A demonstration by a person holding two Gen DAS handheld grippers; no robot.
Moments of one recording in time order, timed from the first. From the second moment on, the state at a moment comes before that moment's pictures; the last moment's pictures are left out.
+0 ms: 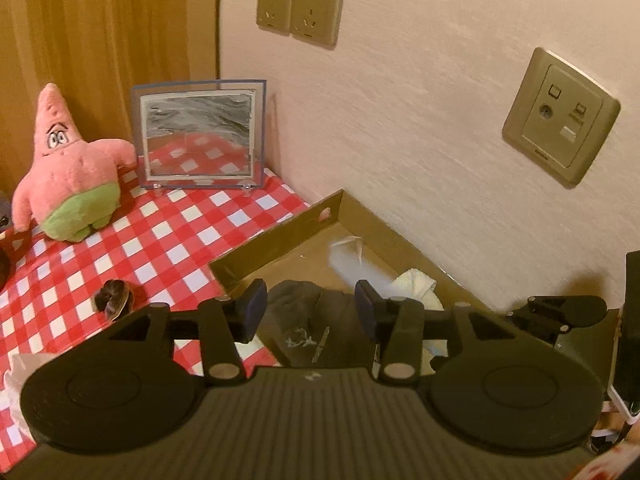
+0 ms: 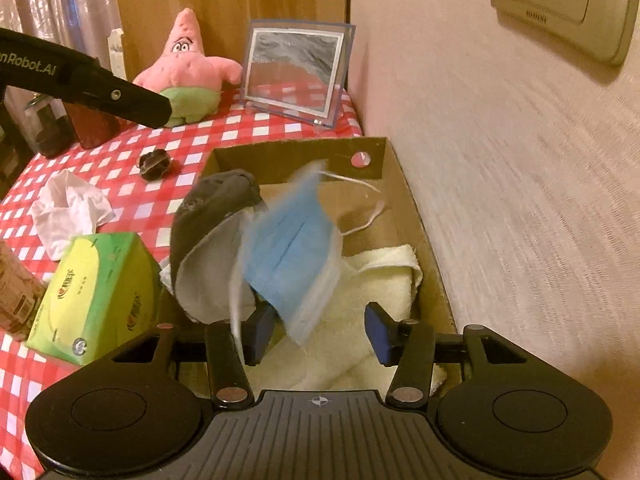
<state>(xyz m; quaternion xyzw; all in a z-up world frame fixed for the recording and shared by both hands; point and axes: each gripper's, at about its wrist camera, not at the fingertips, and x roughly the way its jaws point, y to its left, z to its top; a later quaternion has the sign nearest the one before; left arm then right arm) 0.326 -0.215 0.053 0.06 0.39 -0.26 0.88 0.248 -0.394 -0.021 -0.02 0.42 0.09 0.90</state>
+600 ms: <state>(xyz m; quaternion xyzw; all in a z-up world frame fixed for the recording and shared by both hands) 0.242 -0.164 0.084 0.04 0.38 -0.23 0.90 0.179 -0.384 -0.003 -0.01 0.42 0.09 0.90</state>
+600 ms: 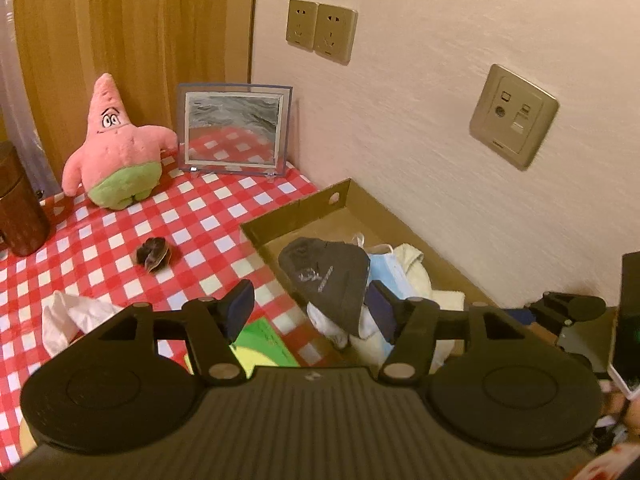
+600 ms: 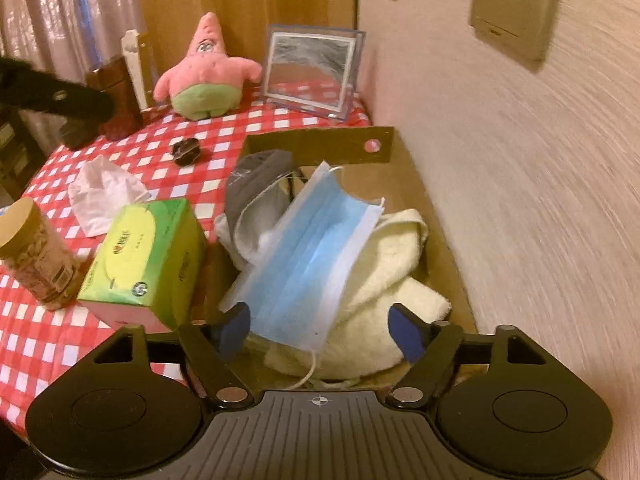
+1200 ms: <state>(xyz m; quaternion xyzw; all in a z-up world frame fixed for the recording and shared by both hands) 0.184 -0.116 0.074 0.00 0.37 -0.19 0.91 0.129 -0.368 -0.004 0.00 0.41 0.10 0.91</state>
